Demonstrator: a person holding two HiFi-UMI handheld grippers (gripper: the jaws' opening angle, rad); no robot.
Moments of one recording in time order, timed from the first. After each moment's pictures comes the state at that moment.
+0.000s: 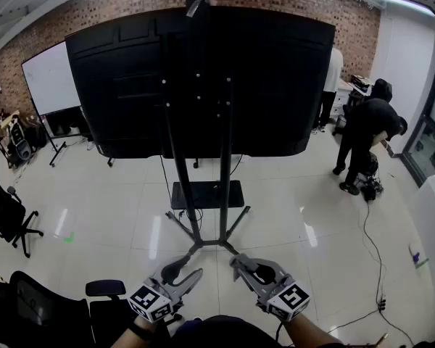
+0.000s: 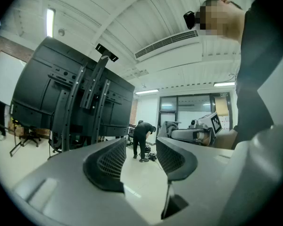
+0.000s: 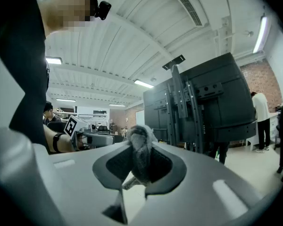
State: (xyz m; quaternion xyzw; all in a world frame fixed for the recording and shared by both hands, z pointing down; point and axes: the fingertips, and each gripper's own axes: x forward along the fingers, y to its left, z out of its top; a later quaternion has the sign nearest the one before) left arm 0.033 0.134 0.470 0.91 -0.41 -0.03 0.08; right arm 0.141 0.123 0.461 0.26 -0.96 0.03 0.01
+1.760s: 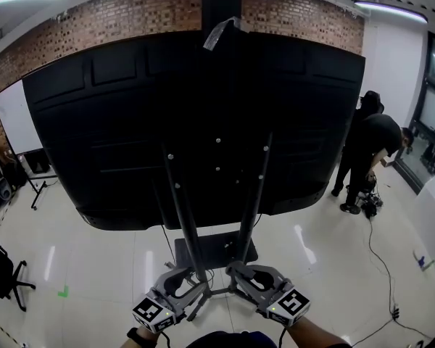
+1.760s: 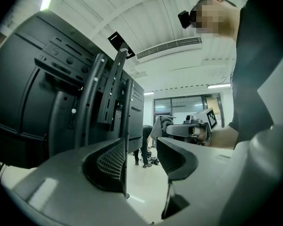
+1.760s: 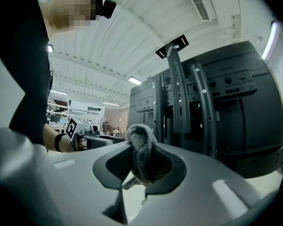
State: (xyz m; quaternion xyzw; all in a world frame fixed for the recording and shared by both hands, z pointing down) left arm -0.095 -0.152 0.437 0.94 -0.34 -0.03 0.03; right arm -0.006 -0.155 0.415 0.30 -0.95 -0.02 0.01
